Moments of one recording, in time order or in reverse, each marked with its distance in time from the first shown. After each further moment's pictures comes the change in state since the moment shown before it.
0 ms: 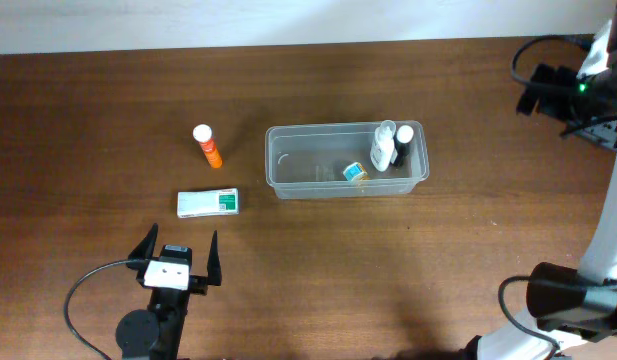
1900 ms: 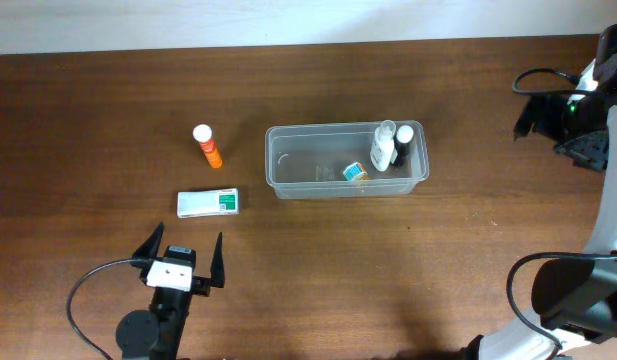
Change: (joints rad) left arm 0.000 0.000 0.000 0.005 0.058 0.000; right arm -0.066 0.006 -0.263 0.106 0.003 0.000
